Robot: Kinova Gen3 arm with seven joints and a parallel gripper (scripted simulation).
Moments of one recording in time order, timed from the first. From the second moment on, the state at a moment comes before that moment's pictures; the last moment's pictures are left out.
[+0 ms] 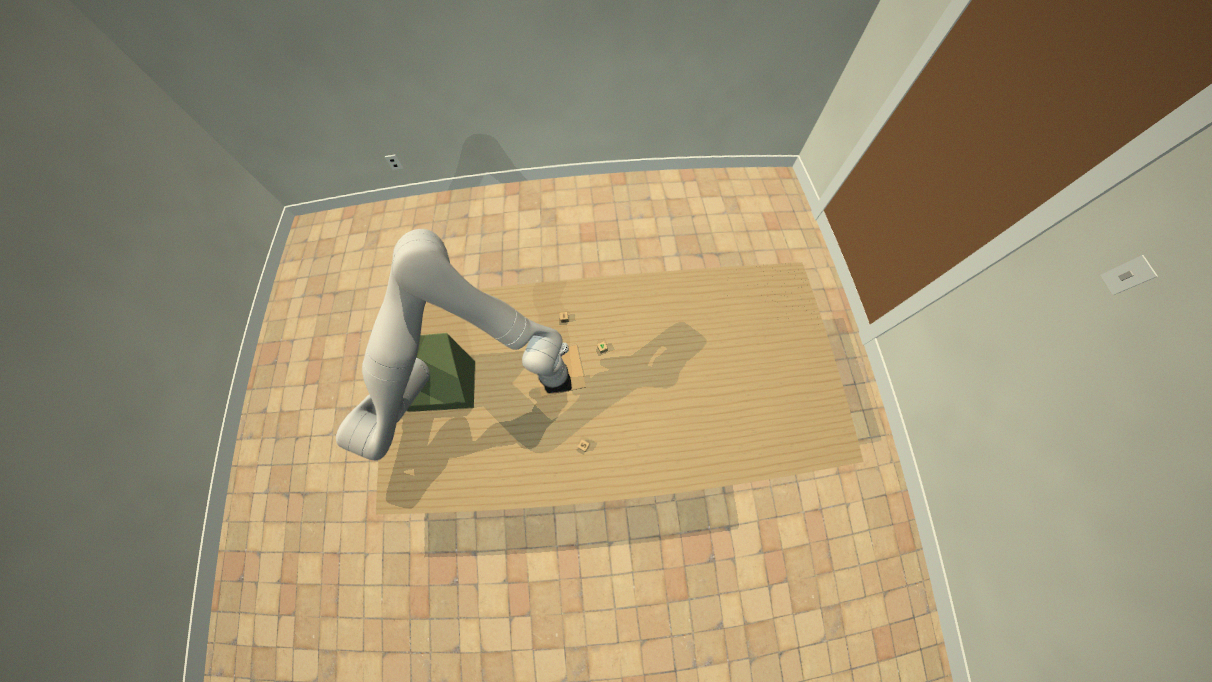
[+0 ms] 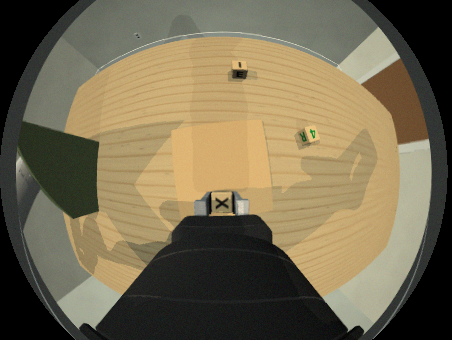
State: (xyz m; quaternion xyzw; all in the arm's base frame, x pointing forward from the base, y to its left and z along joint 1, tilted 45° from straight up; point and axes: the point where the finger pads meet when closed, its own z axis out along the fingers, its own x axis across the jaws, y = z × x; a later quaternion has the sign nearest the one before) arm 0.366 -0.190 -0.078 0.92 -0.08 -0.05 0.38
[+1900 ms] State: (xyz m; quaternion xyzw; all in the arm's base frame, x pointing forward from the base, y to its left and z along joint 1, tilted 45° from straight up) arm 0.365 -0.193 -0.081 0.92 -0.08 -0.05 0.38
